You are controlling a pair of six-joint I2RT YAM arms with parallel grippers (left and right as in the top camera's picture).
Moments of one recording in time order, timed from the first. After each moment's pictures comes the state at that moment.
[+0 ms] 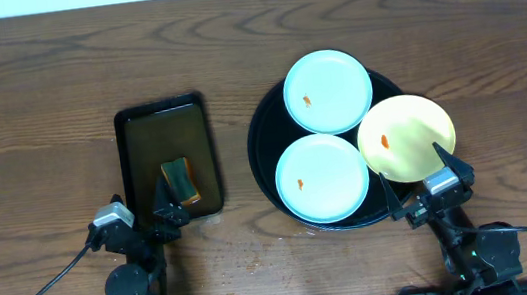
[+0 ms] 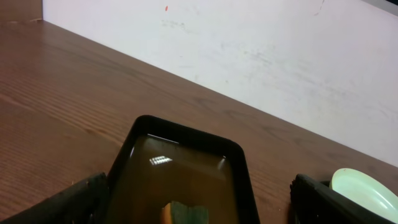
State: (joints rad) left arm -0.02 0.01 0.02 -0.10 -0.11 -0.38; right arm 0.19 0.01 0.01 -0.06 -0.16 -0.19
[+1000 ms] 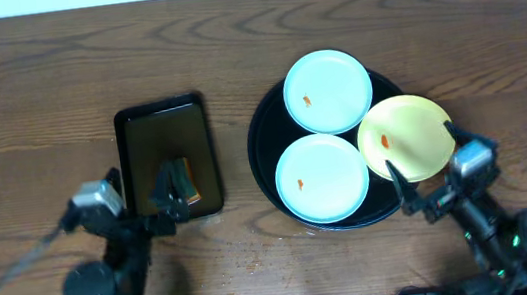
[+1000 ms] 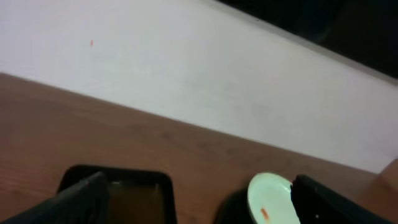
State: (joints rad) left arm -0.02 0.30 0.49 -0.27 0.12 -0.36; right arm 0.19 0.33 0.52 -0.31 -0.26 -0.10
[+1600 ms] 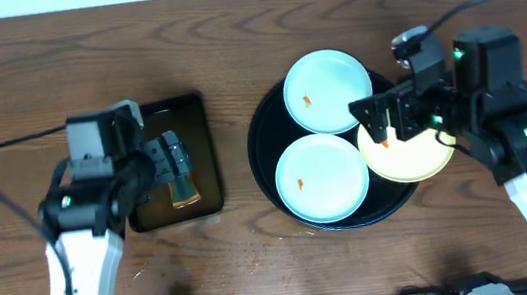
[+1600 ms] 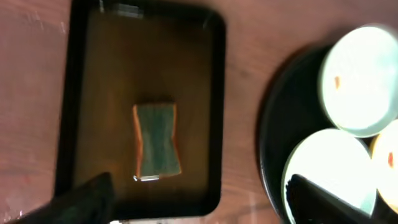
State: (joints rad) left arm -0.02 1.17 1.06 -0.92 0.15 -0.31; right arm 0.19 1.23 1.26 -0.83 -0.43 0.04
